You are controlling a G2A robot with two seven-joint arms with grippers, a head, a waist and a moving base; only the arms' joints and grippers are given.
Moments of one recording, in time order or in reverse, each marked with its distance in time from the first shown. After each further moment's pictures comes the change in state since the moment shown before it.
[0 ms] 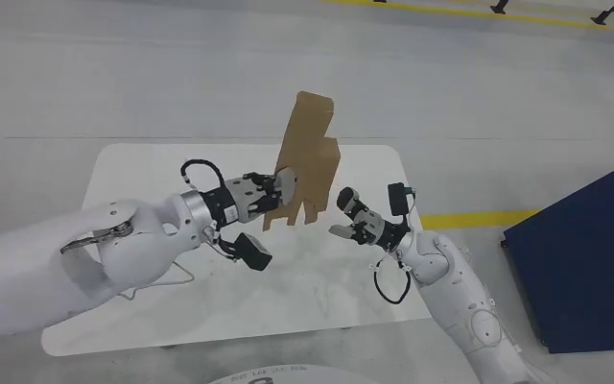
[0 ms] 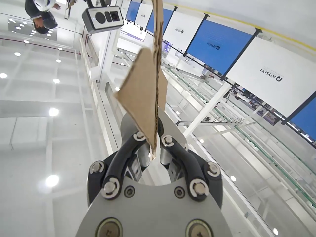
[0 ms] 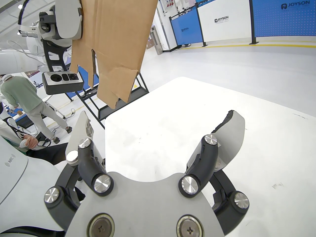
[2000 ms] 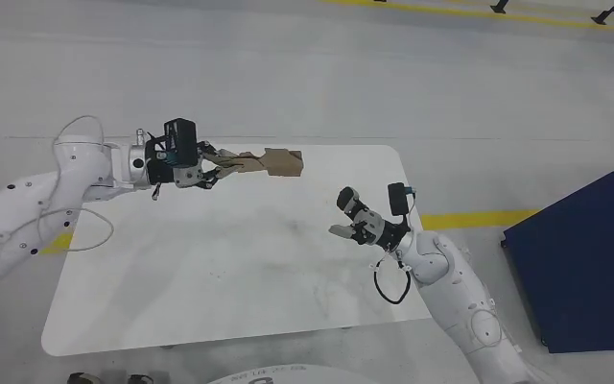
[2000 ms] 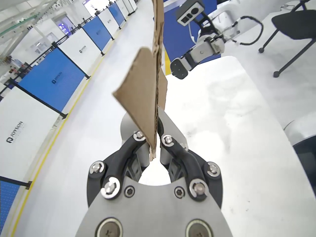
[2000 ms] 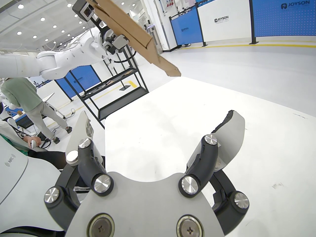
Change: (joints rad) left arm 0.143 -0.115 -0.296 0.698 -1.854 -0.612 0.425; right arm 0.000 0.000 0.000 0.000 0.000 0.000 0.000
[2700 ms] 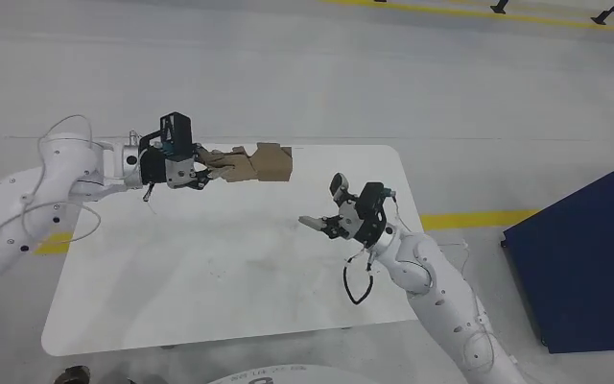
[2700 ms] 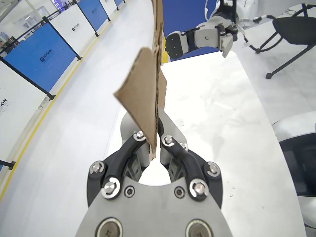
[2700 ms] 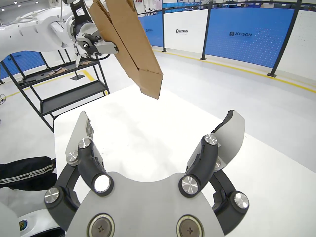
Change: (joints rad) left arm 0.032 0.004 -0.060 0.018 -0.140 -0.110 -0.189; right arm -0.064 -0.029 -0.031 -0.280 -0.435 0.406 -0.177
